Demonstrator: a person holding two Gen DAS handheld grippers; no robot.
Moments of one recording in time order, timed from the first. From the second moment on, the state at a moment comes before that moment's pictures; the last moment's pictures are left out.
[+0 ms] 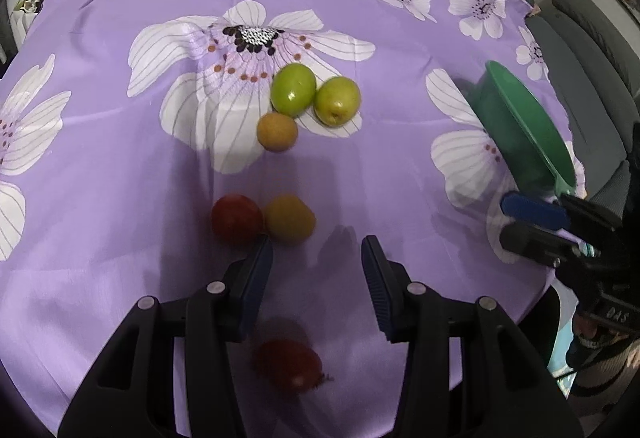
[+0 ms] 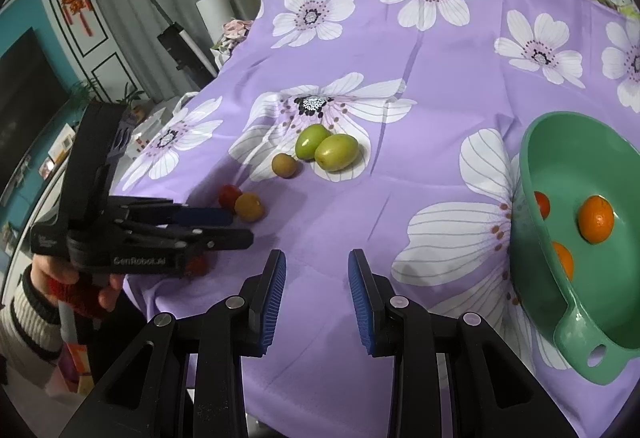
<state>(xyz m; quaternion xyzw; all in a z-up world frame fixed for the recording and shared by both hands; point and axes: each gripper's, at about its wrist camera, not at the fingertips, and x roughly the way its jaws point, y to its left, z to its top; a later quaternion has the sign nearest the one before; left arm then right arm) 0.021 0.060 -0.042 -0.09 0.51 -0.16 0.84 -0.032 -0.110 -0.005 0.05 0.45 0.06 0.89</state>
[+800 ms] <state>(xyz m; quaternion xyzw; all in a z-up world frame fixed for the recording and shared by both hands) 0.037 0.071 -0.040 -0.08 0.47 -0.14 0.87 -0.007 -0.109 -0.017 0.06 0.47 0.07 0.88</state>
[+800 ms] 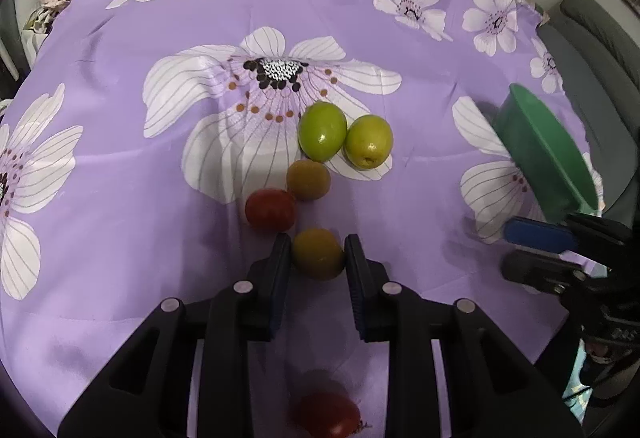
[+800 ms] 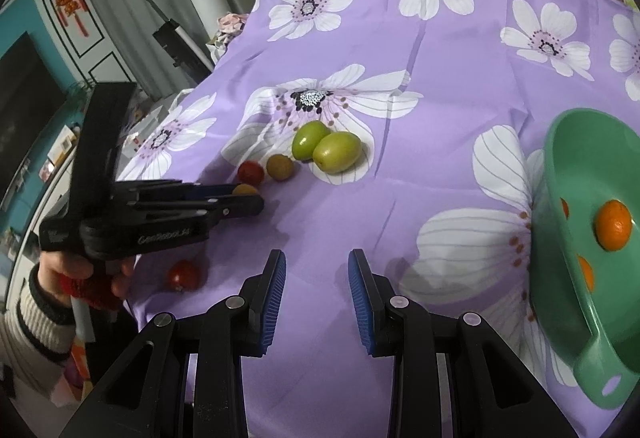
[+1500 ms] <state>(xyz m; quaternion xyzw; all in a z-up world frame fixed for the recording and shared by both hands) 0.005 0.097 -0.025 -0.12 0.45 -0.16 0.87 0.091 -0.069 -0.049 0.05 0.51 0.11 0.85</state>
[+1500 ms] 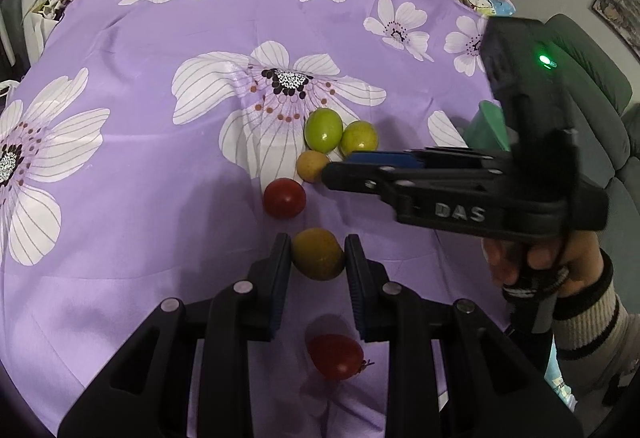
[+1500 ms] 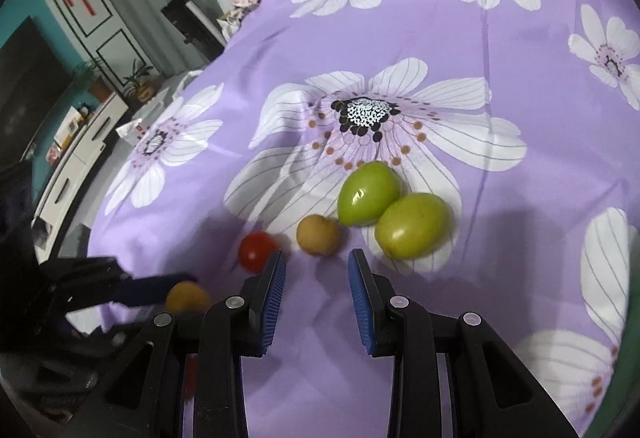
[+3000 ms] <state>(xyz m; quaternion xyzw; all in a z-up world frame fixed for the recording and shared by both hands) -0.007 0.042 0.000 -0.06 0.45 -0.18 0.87 -0.006 -0.114 -0.004 0.11 0.45 0.08 0.88</state>
